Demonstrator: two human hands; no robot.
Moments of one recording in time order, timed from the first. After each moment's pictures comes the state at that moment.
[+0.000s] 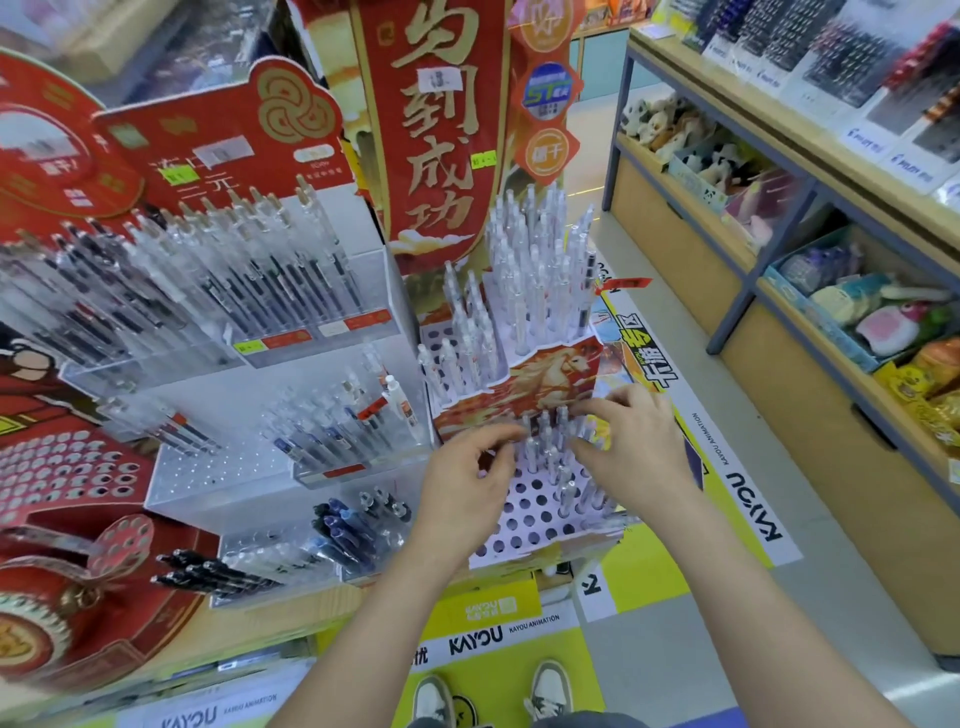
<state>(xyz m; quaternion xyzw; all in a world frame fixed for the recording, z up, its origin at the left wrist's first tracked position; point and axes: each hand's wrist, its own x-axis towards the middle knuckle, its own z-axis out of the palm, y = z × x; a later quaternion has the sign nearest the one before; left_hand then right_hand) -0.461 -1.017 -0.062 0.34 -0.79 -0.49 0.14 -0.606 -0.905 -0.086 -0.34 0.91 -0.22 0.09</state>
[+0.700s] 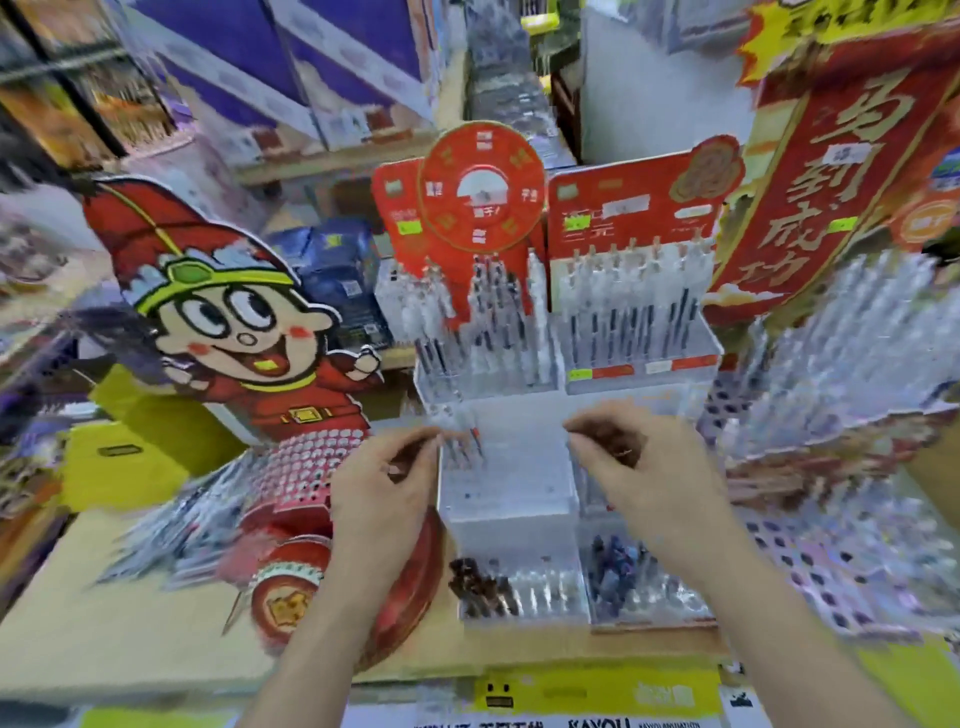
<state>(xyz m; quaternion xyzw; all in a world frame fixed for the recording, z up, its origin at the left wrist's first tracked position) -0.225 -1.219 0.000 0.39 -0.77 -0.32 0.39 -0.400 -1.079 0.022 -0.42 0.71 -0.54 0.18</state>
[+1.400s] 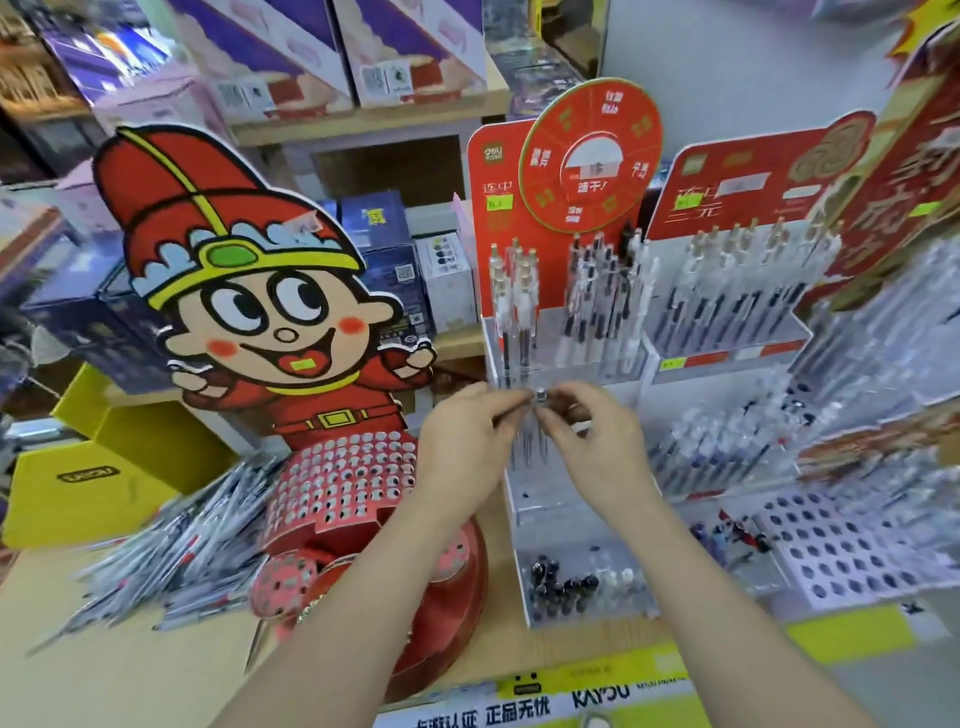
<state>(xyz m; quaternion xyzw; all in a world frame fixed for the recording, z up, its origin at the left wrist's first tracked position) -0.242 -1.315 -0.023 0.26 -0.89 -0.25 0.29 -0.345 -1.208 -0.039 -0.38 0.78 -0.49 0.06</state>
